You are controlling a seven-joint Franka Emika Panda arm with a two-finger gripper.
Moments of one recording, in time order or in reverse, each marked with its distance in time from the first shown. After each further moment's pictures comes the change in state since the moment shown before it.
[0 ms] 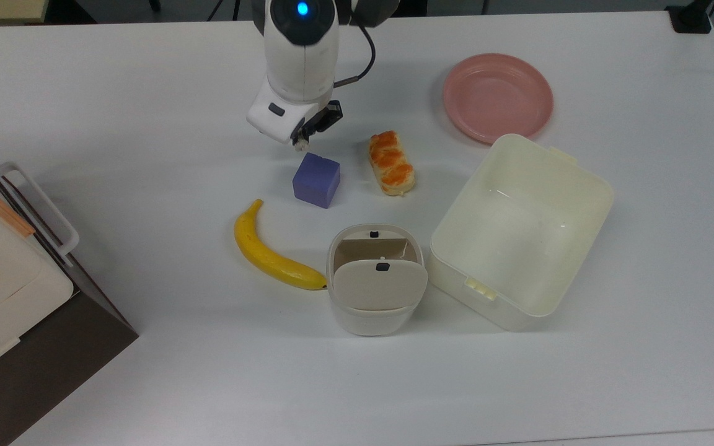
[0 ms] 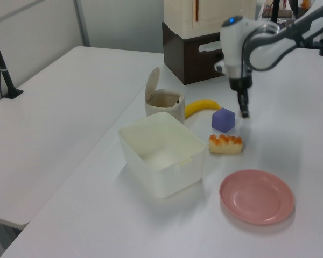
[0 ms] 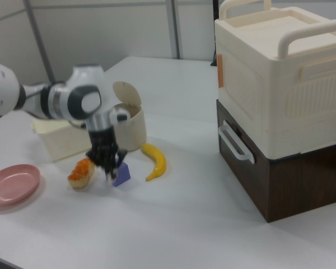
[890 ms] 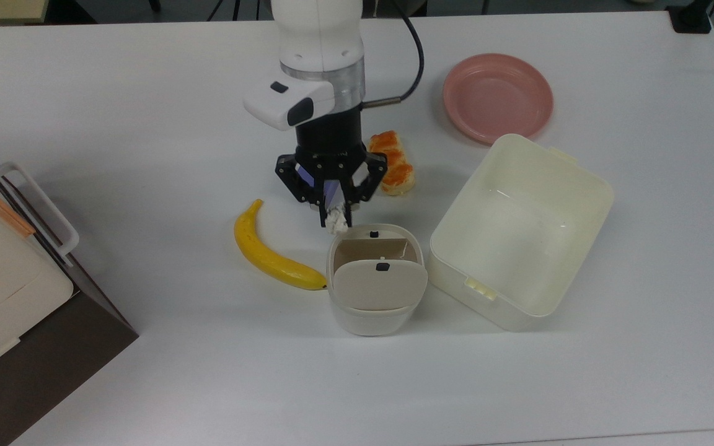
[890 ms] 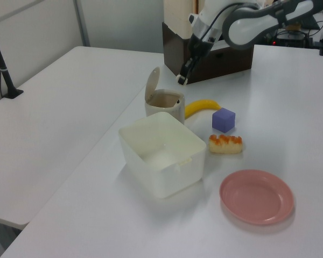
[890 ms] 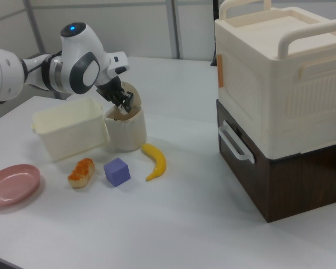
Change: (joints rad) arm 0.051 0.119 0.002 0.285 0.106 0.431 0.297
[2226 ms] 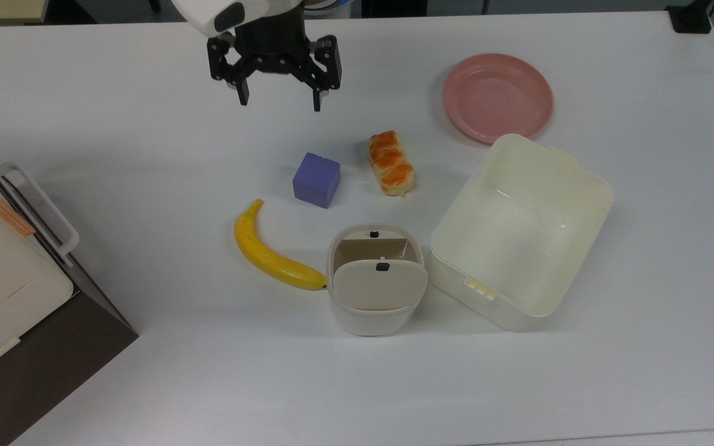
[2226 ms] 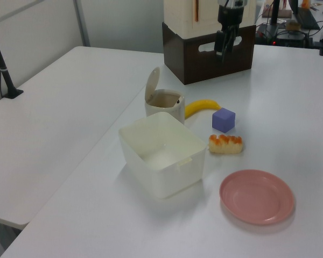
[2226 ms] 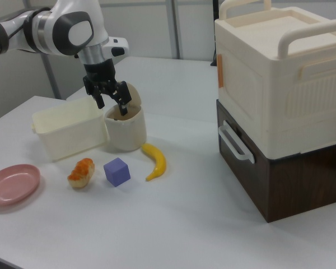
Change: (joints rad) arm -0.082 -0.188 -0.016 0.065 -0.004 -0.625 -0.051
